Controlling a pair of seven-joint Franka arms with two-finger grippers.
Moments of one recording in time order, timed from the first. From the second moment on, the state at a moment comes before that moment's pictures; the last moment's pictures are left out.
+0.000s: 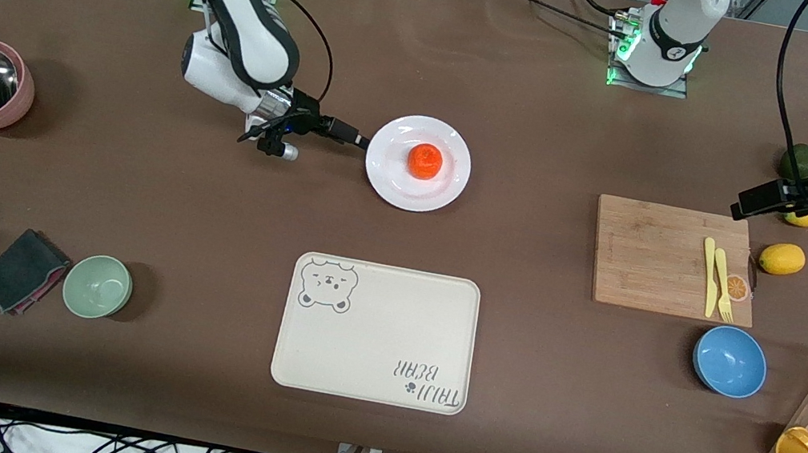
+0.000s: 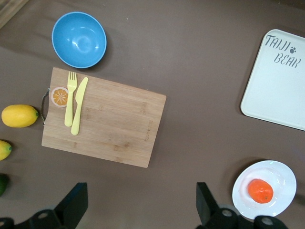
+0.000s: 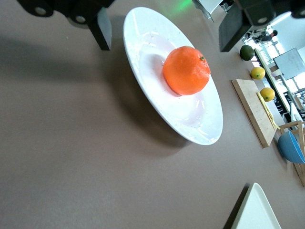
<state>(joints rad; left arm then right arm) -0.05 0.09 0.01 -1.53 -0.11 1.54 -0.29 0.26 0.32 0.35 -2.36 1.63 2.54 -0.54</state>
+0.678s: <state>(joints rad) -0.06 0.11 -0.05 -1.55 0.03 1.51 -0.30 0.34 0.46 0.35 -2.25 1.70 2.60 -0.65</state>
